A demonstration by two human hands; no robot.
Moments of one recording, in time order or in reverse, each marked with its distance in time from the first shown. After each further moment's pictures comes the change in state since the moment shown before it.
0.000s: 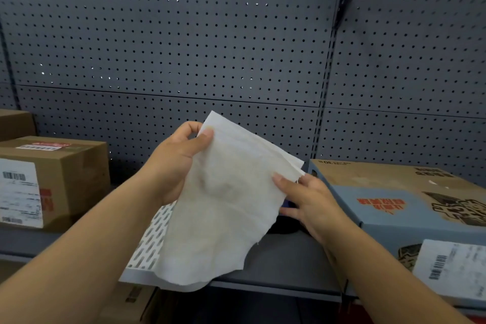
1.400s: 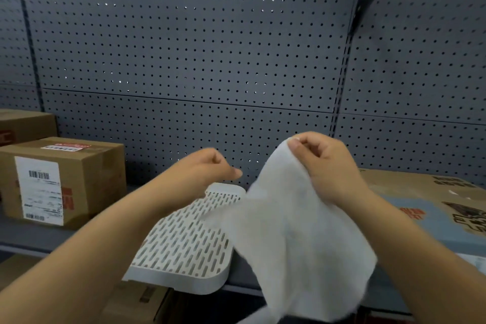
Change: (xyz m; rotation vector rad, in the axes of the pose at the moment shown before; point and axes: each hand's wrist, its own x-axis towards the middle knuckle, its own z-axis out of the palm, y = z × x) left_hand -0.028 0.013 -0.009 0.746 -0.093 -0.109; right_hand 0.002 -0.061 0.015 -0.609 0.124 -0.452
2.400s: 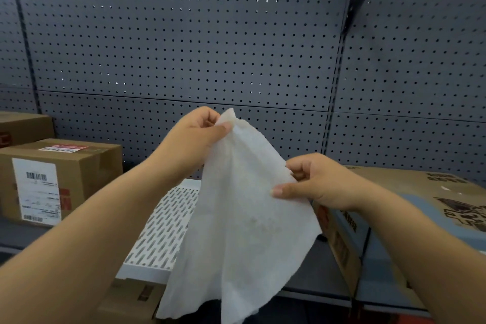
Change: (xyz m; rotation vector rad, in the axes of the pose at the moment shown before) left_hand 0.017 0.030 -0.003 -0.231 0.280 0.216; right_hand -0.006 0.005 -0.019 0.038 -0.591 0.114
